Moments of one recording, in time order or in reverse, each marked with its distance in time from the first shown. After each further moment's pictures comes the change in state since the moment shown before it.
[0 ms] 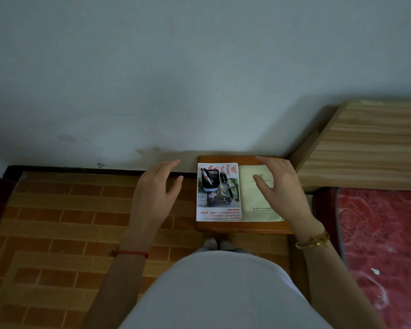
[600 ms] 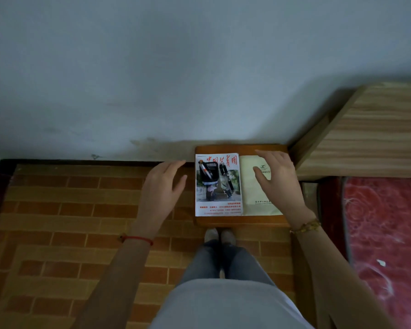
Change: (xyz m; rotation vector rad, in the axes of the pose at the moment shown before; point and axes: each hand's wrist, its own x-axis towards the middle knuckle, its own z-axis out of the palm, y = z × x) left_hand 0.039 -0.029 0.067 0.070 -0.097 0.034; right_hand 0.035 0.044 0.049 -0.026 0.026 0.001
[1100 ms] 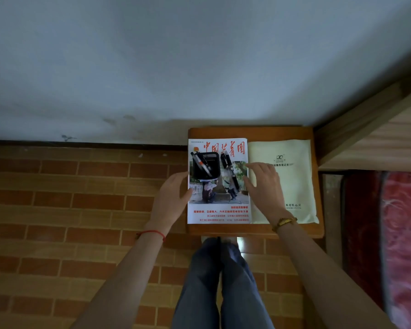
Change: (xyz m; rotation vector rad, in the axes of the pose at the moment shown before) left_hand 0.049 -0.103 0.224 -0.184 -0.266 -0.252; right_hand 0.029 0.117 0.220 -0.003 -0.197 0.164
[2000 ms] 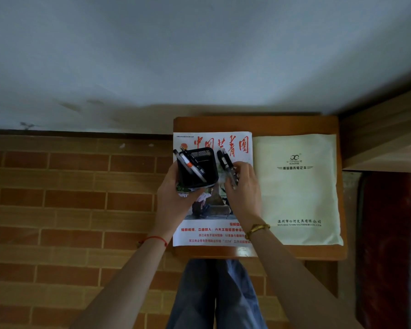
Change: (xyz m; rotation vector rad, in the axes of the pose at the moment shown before) left_hand 0.079 -0.037 0.100 -0.498 0.172 0.079; right_hand 0.051 0.033 0.136 0.220 0.053 0.158
